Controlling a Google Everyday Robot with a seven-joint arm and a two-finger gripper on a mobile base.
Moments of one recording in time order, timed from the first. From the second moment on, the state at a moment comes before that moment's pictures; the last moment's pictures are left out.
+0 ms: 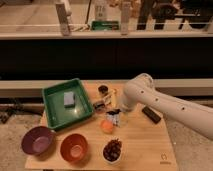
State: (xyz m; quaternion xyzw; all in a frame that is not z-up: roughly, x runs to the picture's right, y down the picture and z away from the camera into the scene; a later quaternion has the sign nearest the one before) arm 0.088 0.128 0.782 -0.27 -0.11 0.01 0.96
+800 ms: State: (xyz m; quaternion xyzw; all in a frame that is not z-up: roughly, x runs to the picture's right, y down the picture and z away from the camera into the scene) arm 0.102 0.169 0.817 -0.32 -0.10 0.03 0.94
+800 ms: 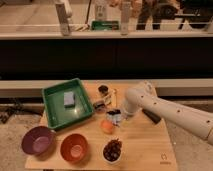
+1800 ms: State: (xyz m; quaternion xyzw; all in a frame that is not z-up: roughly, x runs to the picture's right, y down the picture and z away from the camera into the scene) arm 0.101 0.200 0.856 -0.36 -0.10 0.05 0.93
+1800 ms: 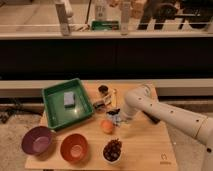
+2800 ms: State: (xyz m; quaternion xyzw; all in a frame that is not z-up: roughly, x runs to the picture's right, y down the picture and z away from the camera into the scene) arm 0.097 0.209 0.858 -0.37 -0.08 0.03 0.93
